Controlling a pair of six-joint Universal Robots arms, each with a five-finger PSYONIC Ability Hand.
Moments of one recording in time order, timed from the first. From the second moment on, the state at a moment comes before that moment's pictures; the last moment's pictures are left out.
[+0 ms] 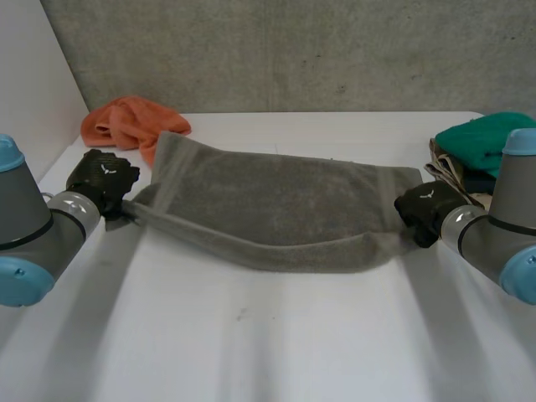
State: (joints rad) left arm 4.54 -2.04 -1.52 3.31 -1.44 3.87; right arm 1.79 -0.99 1.36 0.15 1.42 2.53; left_hand 1.17 1.20 1.19 1.20 0.99; right_hand 1.13 1.18 1.19 1.20 0.99
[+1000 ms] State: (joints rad) left arm 4.55 -2.06 -1.48 3.30 -1.47 3.87; right arm 1.96 -0.69 0.86 0.52 1.51 2.51; left_hand 1.17 1.20 1.19 1.20 0.99; right_hand 0.83 0.84 0.84 0.83 0.67
